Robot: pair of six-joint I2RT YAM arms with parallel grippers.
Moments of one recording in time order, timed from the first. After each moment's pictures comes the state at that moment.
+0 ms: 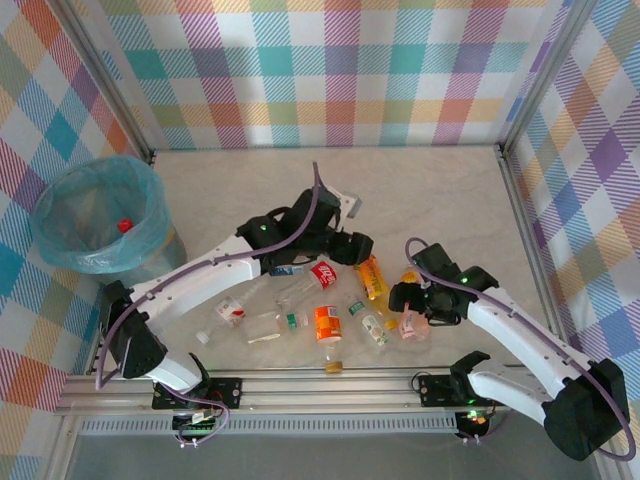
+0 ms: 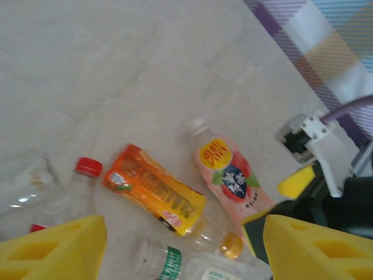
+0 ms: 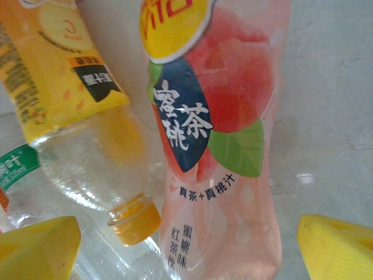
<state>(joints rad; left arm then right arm) -0.91 1.52 1.42 -0.59 0.07 -0.41 0.52 1.00 0.68 -0.94 -0.03 0.67</state>
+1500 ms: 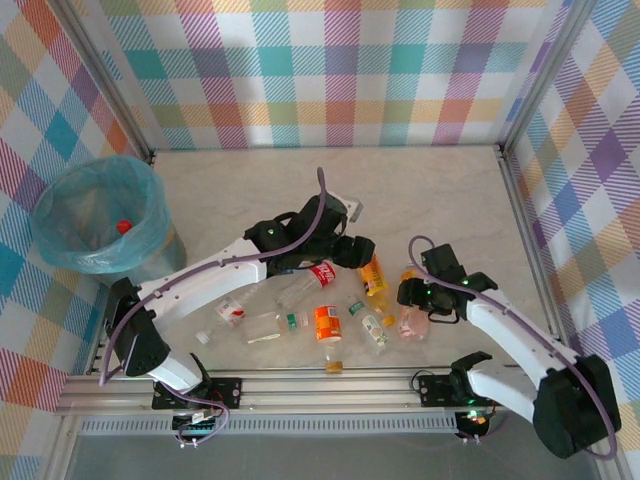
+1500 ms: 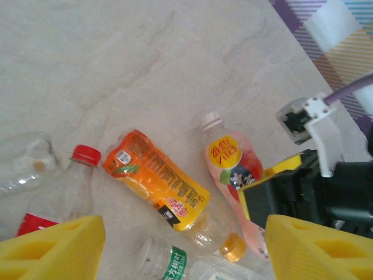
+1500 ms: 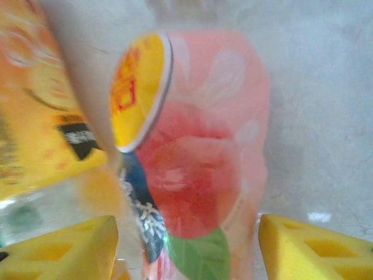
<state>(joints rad) -0.93 1.53 1.41 -0.59 -0.02 -0.45 0.39 0.99 0.59 -0.70 -0.07 0.55</state>
